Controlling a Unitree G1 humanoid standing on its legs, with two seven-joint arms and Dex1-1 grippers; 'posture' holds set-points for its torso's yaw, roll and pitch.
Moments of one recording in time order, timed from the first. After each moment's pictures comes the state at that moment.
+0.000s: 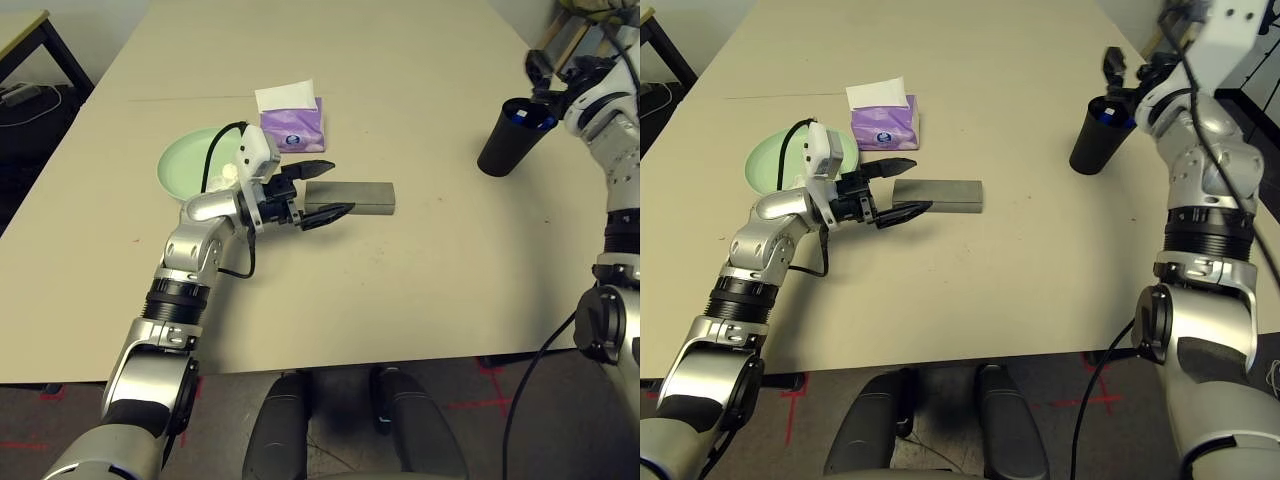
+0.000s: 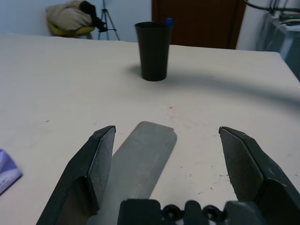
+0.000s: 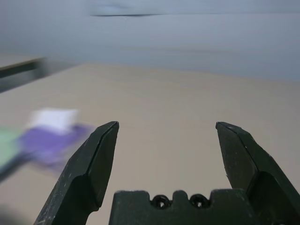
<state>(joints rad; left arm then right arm) -0.67 0.40 -0.06 0.28 -0.33 0.14 -1.03 -0.82 -0.51 -0.24 0.28 0.42 0.30 0.61</state>
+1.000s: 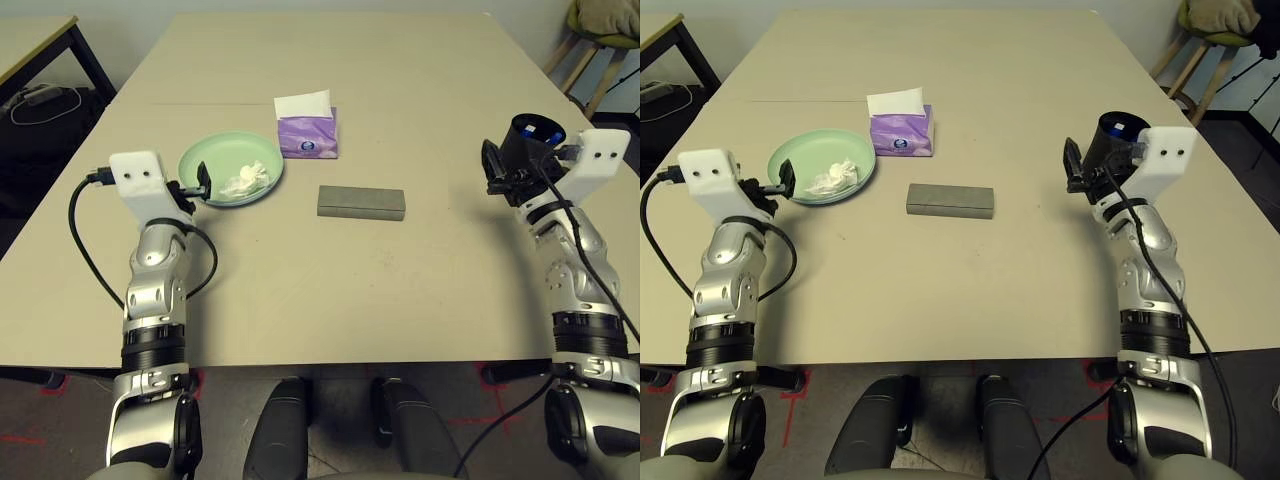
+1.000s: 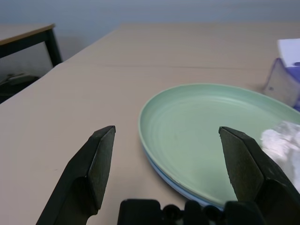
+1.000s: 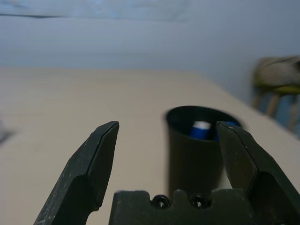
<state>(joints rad) -0.41 0.35 0.33 0.20 -0.18 0.11 -0.15 -0.45 -0.31 -0.33 0.25 0.20 -0.11 0.14</state>
